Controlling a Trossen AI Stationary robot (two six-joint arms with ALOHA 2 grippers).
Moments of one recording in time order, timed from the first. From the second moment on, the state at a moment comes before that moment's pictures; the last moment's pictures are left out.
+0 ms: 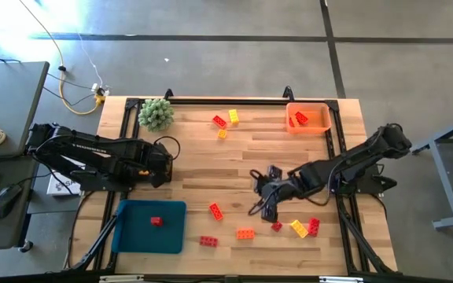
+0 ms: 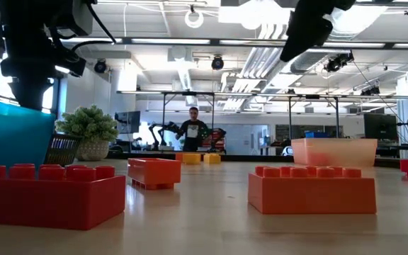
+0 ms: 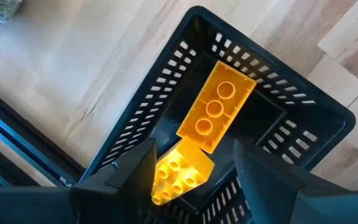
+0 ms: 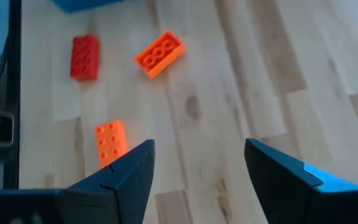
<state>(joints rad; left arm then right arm) 0.05 1.09 0.69 -1.13 -0.24 -0.70 0.40 1.51 1.18 -0.65 0.21 0.53</state>
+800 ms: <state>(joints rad) 0.05 1.09 0.69 -1.09 -0.25 -0.70 0.54 1.77 1.18 -0.43 0.19 0.42</state>
